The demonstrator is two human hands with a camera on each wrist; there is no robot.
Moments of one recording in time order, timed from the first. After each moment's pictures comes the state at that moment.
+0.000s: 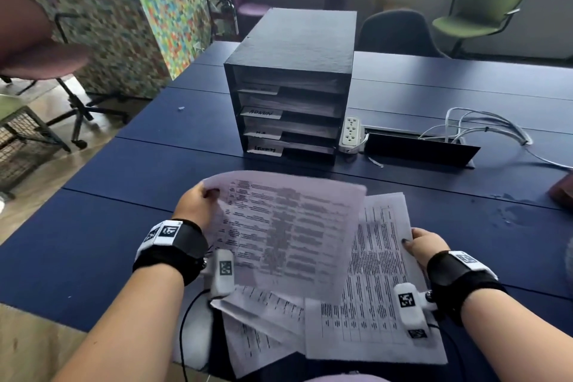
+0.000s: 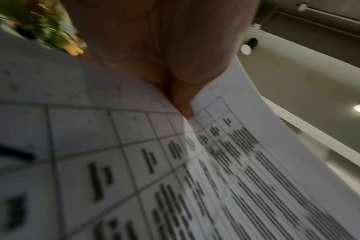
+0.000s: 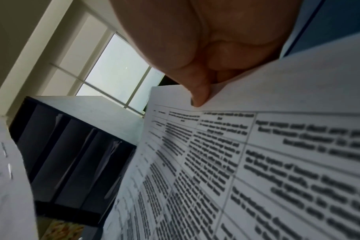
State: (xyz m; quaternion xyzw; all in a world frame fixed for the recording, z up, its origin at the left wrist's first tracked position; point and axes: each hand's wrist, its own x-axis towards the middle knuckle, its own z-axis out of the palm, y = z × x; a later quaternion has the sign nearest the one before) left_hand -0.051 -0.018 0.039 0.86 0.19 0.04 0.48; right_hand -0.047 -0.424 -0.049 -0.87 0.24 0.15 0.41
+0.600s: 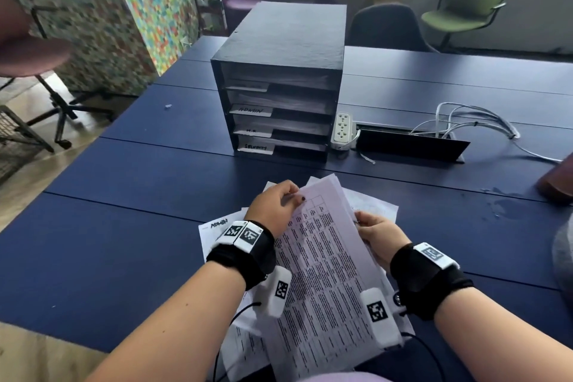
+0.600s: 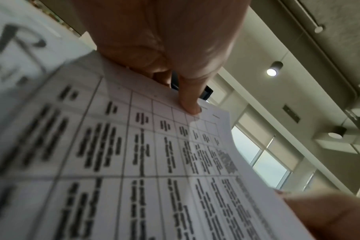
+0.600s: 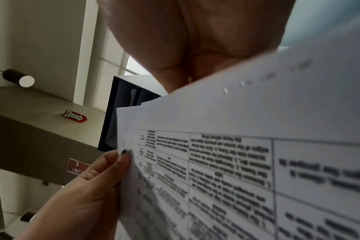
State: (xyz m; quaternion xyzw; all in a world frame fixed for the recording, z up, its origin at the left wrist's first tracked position) left_hand -0.043 -0.132 0.037 0.90 -0.01 -0.05 0.42; right_hand -0.067 -0.345 0.001 -0.66 0.14 0.20 0.71
